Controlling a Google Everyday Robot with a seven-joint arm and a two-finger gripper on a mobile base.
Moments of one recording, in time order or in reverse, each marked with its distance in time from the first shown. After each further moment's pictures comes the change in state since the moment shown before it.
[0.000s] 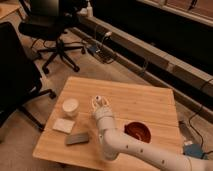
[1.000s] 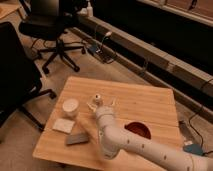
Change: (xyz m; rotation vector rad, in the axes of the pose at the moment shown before) arm -0.002 -0.015 -0.005 0.018 0.156 0.085
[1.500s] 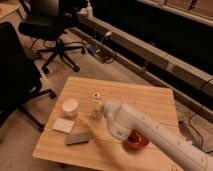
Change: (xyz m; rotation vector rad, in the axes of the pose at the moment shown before) arm 0.008 -0.022 0.000 -0.077 0.374 0.233
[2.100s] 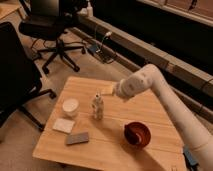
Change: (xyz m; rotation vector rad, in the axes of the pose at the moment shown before) arm -0.042 -0.048 -0.006 -0.090 0.540 0.284
